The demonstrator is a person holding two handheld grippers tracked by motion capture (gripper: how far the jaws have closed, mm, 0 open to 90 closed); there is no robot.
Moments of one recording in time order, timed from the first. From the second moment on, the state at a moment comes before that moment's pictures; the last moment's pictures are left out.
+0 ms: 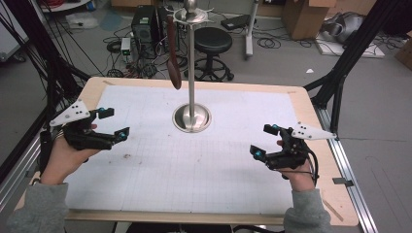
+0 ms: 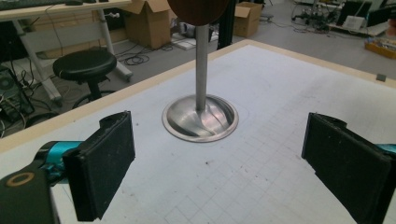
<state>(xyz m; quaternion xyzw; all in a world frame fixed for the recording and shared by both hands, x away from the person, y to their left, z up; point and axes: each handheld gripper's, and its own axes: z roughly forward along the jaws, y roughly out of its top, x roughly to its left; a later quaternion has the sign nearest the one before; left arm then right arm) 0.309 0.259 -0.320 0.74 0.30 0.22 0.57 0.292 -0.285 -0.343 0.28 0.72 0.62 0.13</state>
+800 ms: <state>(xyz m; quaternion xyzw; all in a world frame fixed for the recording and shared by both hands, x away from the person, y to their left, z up) 0.292 0.289 -0.336 0.72 0.33 0.23 0.56 0.293 -0.300 -0.348 0.31 0.71 0.62 0.16</state>
